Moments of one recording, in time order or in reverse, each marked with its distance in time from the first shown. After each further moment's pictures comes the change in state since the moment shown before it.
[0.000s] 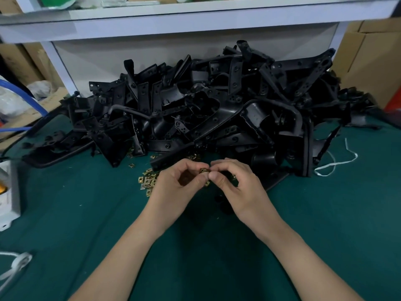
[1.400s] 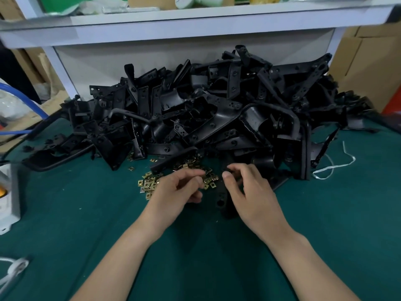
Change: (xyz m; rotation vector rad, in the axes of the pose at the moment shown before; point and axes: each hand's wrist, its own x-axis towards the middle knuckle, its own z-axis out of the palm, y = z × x) left_hand 0.002 -0.010 -0.001 -0.131 -0.011 -0.235; right_hand -0.004 0.011 -0.011 -0.414 0.109 0.051
